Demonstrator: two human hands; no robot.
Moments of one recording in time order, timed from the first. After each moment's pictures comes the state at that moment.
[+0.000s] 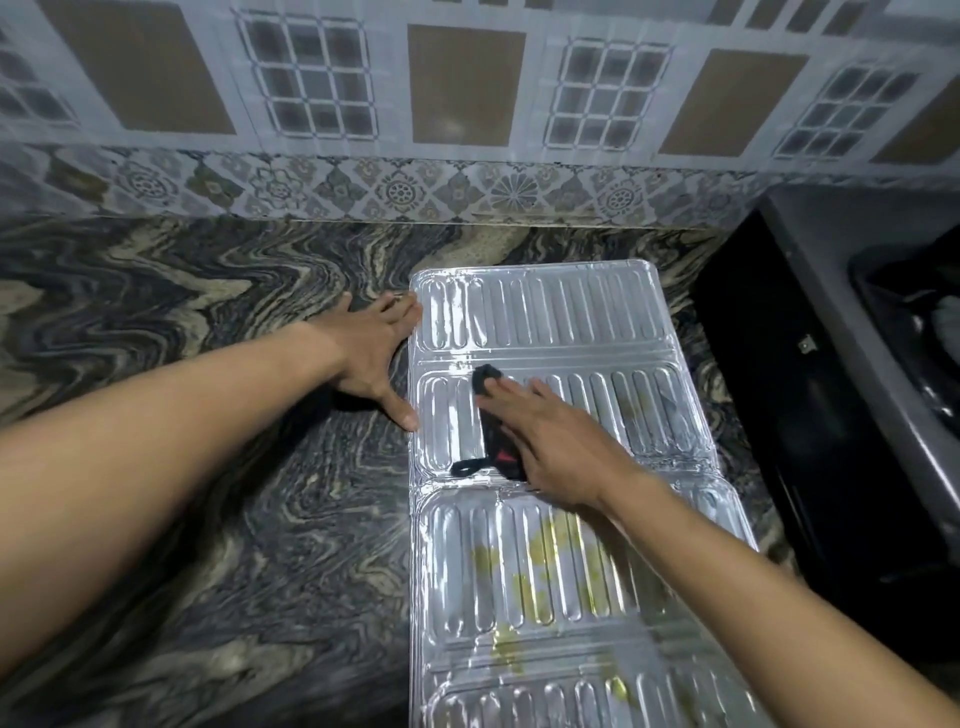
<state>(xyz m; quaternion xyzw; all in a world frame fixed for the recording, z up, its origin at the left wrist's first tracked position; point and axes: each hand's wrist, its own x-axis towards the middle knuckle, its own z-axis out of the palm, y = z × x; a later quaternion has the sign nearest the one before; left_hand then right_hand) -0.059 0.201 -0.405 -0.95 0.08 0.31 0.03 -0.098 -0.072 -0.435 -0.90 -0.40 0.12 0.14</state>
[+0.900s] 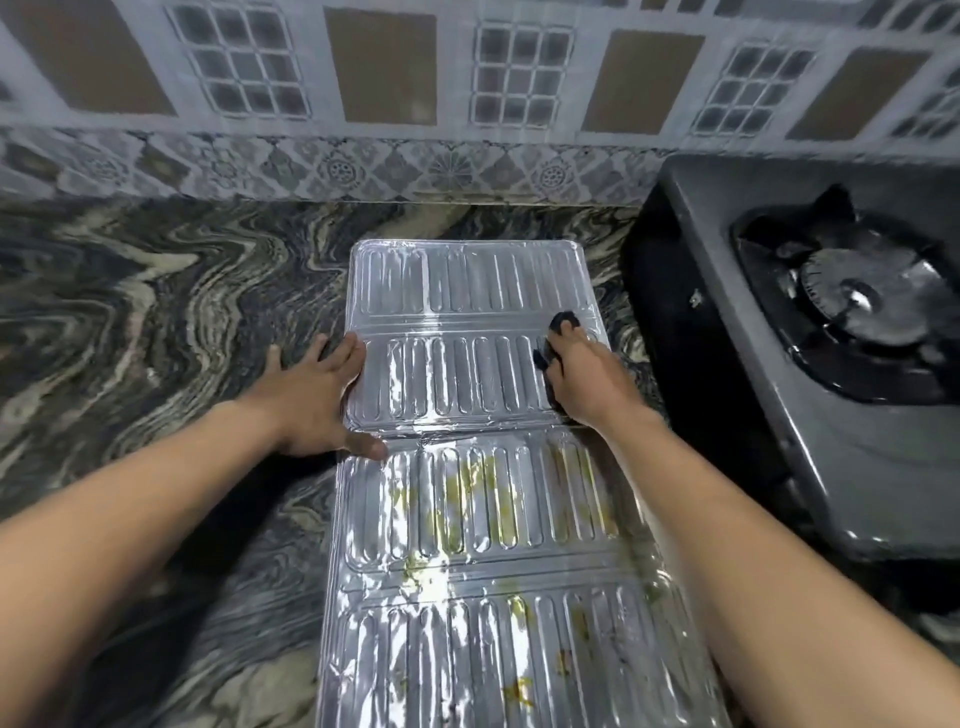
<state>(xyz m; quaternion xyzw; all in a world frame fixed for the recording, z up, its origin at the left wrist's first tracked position) -0.158 0.141 -0.423 -0.96 0.00 0.29 -0.04 -0.071 -0.163 -0.422 -0.97 -0.14 0.14 0.12</state>
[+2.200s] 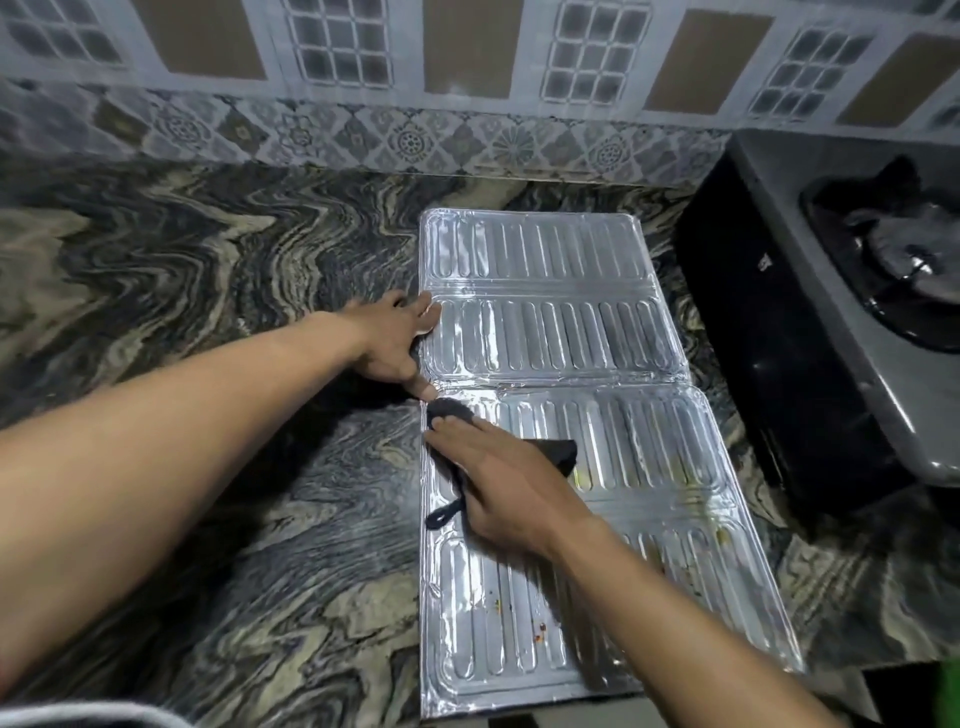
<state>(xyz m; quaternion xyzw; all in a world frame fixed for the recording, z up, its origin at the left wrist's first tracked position) -0.146 0.166 -0.415 -0.95 0.08 0.29 0.00 -0.247 -0.057 -0.434 -0.88 -0.41 0.16 0.19</state>
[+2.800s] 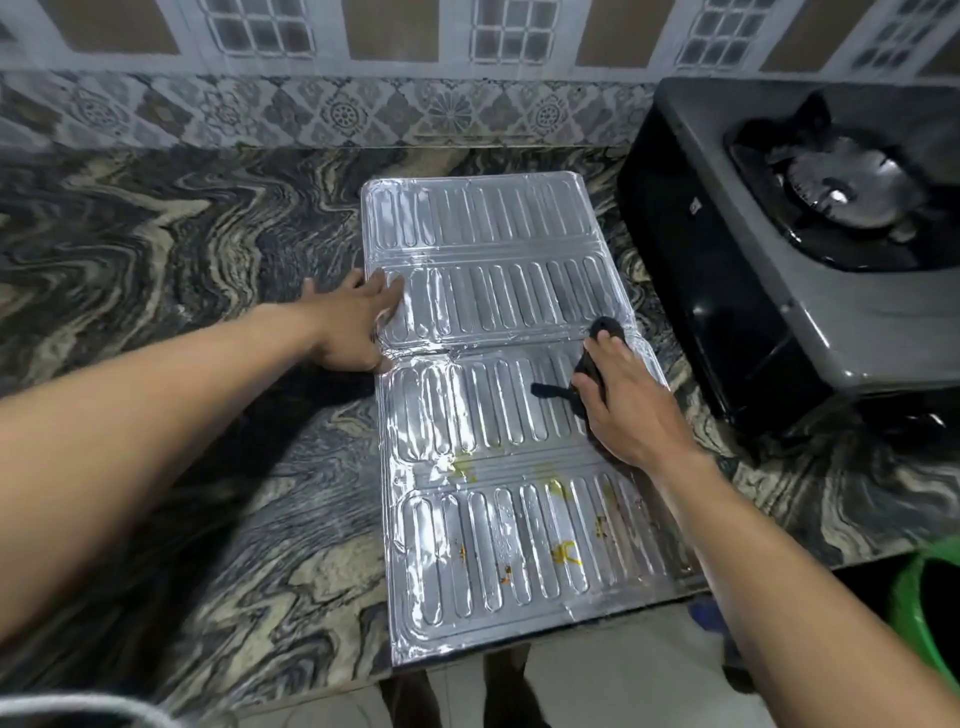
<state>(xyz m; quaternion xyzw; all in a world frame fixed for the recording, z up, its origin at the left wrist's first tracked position) -0.170 0.141 -0.407 -0.96 0.07 0.27 -0.03 -0.209 -0.200 -0.444 -0.98 -0.11 0.08 0.14</state>
